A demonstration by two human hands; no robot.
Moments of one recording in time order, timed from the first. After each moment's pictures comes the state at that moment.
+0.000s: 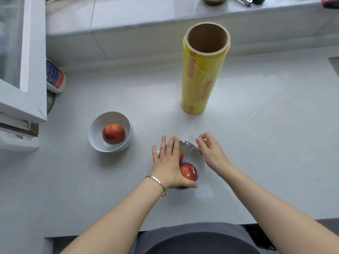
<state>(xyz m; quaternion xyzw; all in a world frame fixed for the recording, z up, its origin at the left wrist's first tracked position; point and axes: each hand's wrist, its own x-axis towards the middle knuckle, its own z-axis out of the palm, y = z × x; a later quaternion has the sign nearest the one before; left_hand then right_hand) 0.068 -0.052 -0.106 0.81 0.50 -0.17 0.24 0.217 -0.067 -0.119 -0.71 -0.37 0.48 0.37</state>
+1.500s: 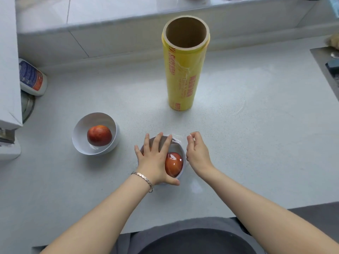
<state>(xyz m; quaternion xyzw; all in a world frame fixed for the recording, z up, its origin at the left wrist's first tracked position) 0.067 -0.040 -0.101 0.82 0.48 -0.22 0.22 0.204 -0.074 -0.134 -0.74 -0.34 0.42 0.39</state>
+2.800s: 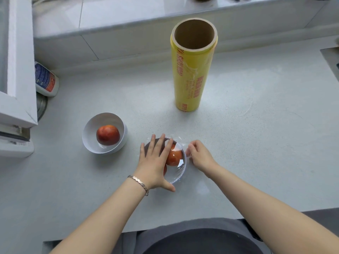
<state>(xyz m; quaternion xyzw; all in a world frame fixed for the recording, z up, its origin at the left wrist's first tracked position) 0.041 -0.040 -0.098 0.85 0.44 -0.22 0.20 0.203 -0.073 -0.140 -0.73 -0.30 0.54 0.29</state>
